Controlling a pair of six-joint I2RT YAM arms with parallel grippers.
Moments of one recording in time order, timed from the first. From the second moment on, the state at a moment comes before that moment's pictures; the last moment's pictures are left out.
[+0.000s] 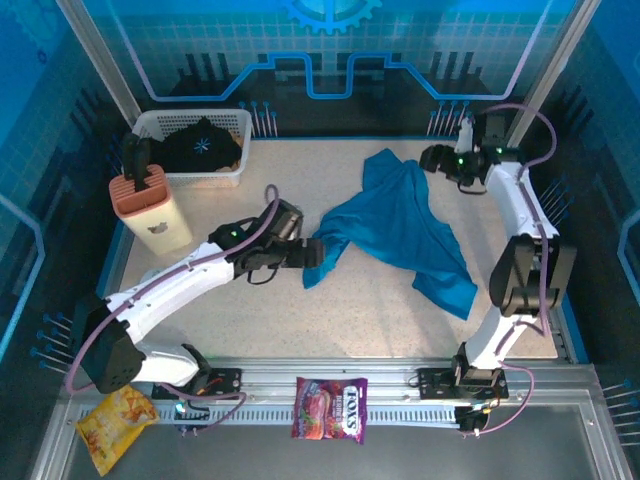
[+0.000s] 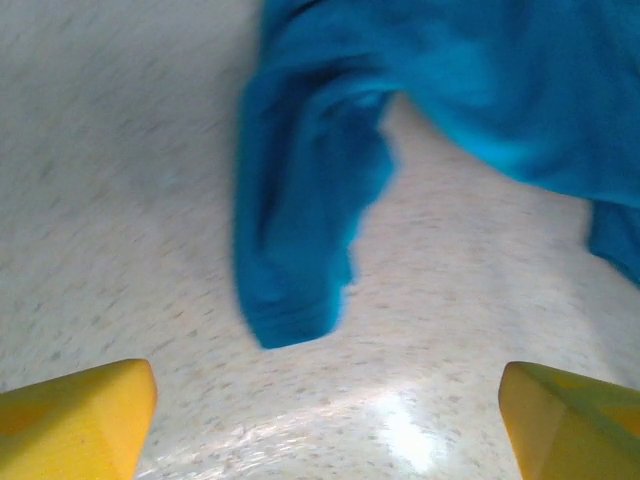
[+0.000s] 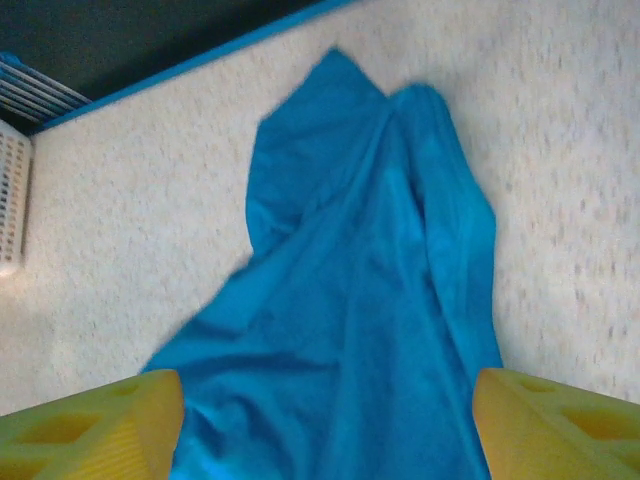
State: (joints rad) left arm -0.67 1.35 1.08 -0.73 -0.03 -0.68; right arm -0.07 1.74 1.55 -0.70 -0.35 0.29
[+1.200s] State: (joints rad) left arm -0.51 1.66 1.18 -0.62 -0.05 -0.64; right arm 0.19 1.50 0.80 -0.66 -0.04 0.47
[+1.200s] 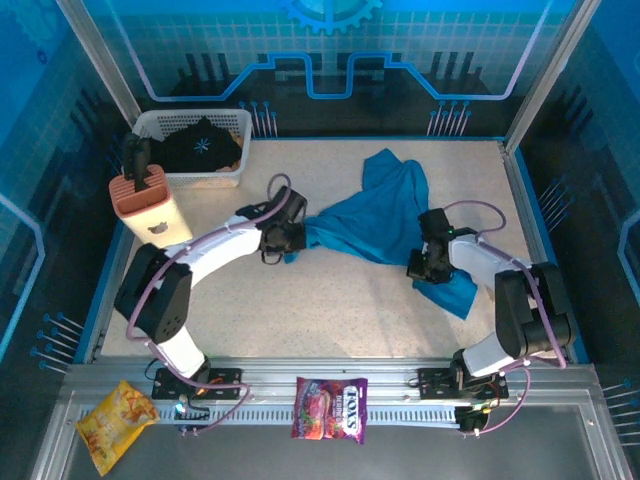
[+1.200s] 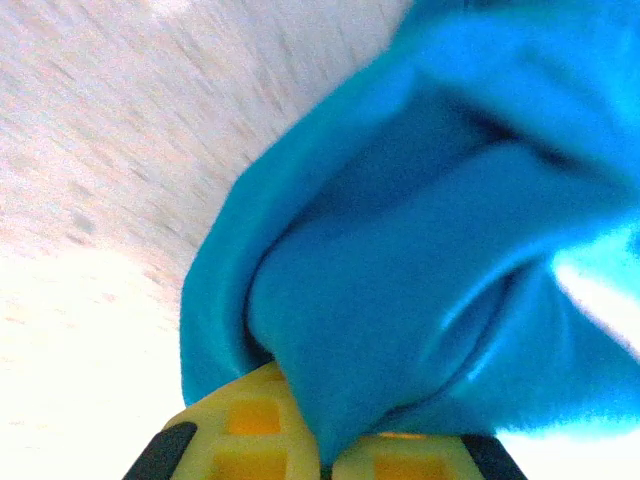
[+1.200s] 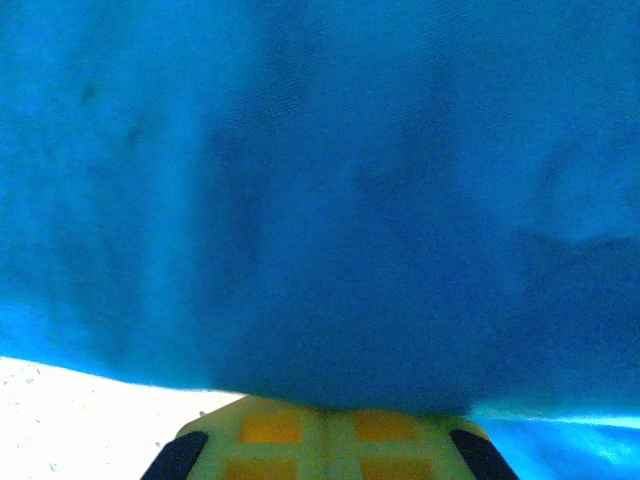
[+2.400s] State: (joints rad) left arm -0.40 1.58 1.11 -0.78 -0.12 -0.57; right arm 0.67 1.76 1.23 -0.73 -0.07 0.33
